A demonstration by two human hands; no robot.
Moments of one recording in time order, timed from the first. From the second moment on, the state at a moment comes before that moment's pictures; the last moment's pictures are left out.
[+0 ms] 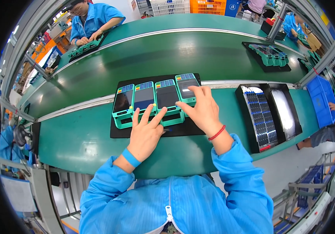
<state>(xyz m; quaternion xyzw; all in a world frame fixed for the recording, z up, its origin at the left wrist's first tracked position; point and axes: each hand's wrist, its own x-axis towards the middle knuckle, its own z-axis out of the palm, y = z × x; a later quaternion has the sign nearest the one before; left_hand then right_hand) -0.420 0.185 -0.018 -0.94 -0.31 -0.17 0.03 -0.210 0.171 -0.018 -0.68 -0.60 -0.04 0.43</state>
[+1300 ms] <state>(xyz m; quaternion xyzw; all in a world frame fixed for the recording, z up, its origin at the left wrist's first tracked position) -0.340 0.190 -0.025 -0.94 -0.27 -0.22 -0.03 -0.168 0.161 -0.061 -0.66 -0.54 -0.02 0.52</state>
